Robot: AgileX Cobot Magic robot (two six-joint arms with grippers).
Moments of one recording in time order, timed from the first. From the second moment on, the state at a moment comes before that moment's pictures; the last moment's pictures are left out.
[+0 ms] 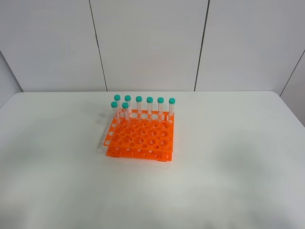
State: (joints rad) left arm 0.09 0.26 -0.67 -0.09 1.22 0.02; right arm -0.13 0.03 -0.50 0.08 1.03 0.01
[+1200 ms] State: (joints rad) left arm 0.09 0.00 -0.57 -0.14 1.17 0.03; right arm -0.13 0.03 -0.50 0.08 1.03 0.01
